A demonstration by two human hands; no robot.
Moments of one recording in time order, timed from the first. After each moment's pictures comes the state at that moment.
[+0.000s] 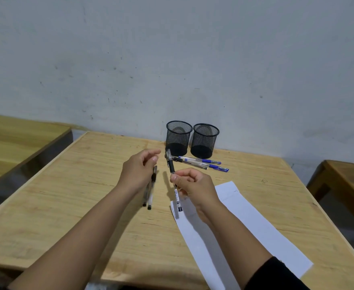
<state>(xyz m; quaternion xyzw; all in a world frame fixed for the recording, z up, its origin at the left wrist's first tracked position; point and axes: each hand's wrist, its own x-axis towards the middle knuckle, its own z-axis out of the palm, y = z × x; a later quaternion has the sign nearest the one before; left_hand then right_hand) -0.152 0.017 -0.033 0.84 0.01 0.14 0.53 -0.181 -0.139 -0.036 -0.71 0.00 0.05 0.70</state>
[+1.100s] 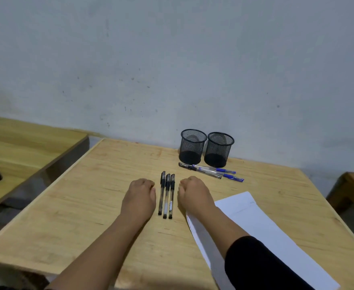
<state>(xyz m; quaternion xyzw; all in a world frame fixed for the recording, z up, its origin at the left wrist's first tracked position) -0.153 0.047 -0.099 0.95 0.05 0.17 0.26 -0.133 -0.105 -0.068 -0.97 -0.09 -0.02 0.22</state>
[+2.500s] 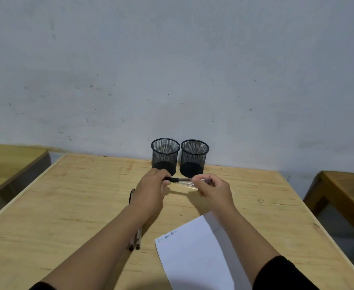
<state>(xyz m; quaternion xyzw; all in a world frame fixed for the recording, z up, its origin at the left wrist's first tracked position) -0.082 -0.036 -0.060 0.92 -0.12 0.19 0.32 -0.101 -0.206 -0.047 -0.72 0.05 -0.09 0.68</state>
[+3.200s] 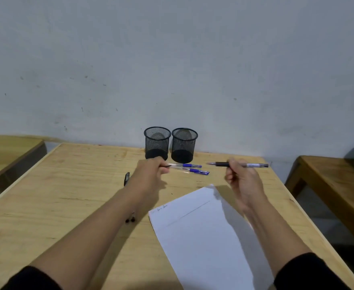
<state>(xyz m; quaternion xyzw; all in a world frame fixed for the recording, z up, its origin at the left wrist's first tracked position) -0.130 -0.050 -0.024 0.91 -0.12 0.10 0.40 -0.162 -0.266 -0.016 -0.56 0.07 -0.13 0.81</state>
